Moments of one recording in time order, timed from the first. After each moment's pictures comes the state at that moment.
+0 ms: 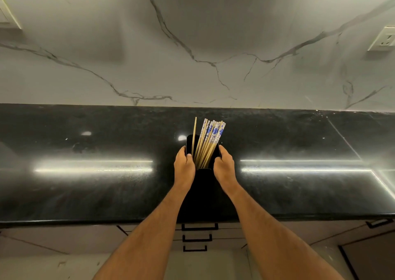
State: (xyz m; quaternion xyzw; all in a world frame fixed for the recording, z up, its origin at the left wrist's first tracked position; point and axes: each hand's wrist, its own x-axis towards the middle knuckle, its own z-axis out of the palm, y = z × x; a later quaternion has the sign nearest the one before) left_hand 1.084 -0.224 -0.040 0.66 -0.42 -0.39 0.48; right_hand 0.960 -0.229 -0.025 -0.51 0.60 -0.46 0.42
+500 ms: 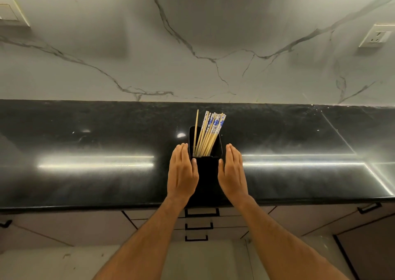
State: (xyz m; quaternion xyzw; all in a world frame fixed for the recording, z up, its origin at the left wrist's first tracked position) left_hand 1.102 -0.153 -0.051 0.65 -0.65 -0.07 0.40; right_hand 0.937 -0.167 -0.052 -0.69 0.62 -0.35 0.09
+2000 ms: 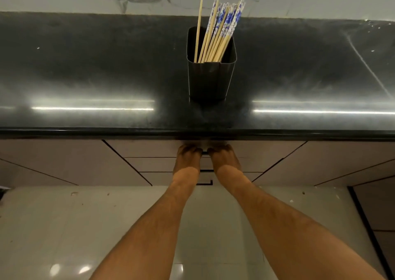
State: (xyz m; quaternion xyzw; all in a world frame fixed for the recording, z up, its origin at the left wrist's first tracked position) left_hand 1.075 -0.069 -0.285 0.67 -0.70 -0.15 0.19; right_hand 0.939 -0.094 -0.249 -0.82 0.56 0.03 0.10
